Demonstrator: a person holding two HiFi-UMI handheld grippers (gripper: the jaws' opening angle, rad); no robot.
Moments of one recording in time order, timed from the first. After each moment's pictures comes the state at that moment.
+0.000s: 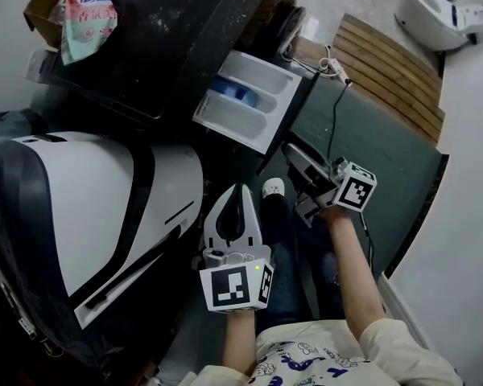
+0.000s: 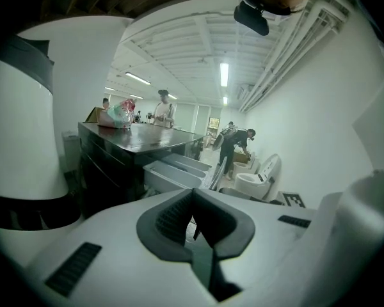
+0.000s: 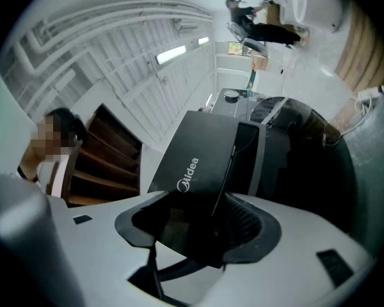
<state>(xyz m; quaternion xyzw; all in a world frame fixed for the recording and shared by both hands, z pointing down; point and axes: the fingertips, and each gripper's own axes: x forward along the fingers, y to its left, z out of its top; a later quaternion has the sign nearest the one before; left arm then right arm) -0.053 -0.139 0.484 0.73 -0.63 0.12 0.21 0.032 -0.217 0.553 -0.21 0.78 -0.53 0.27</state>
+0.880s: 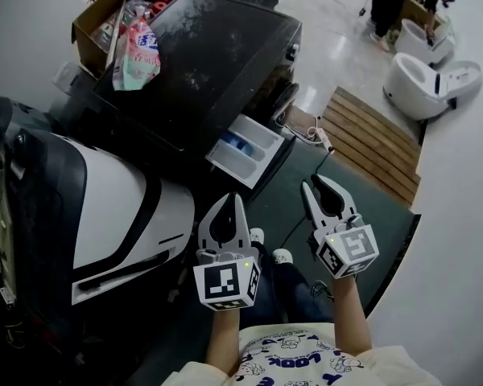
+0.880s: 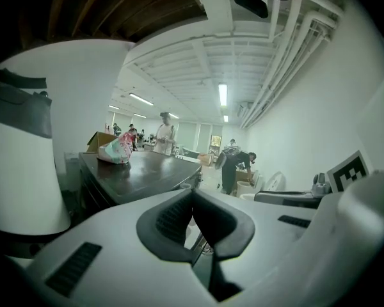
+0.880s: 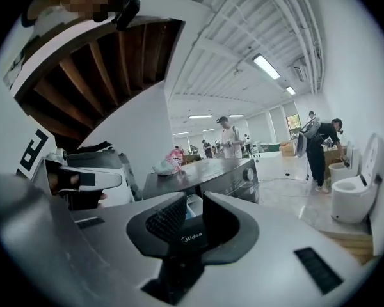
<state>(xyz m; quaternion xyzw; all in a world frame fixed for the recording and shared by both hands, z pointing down) -0.039 -0.150 0.363 0.73 -0.66 0.06 0.15 0.103 -0.192 0.393 -0.44 0.89 -0.15 -0.05</state>
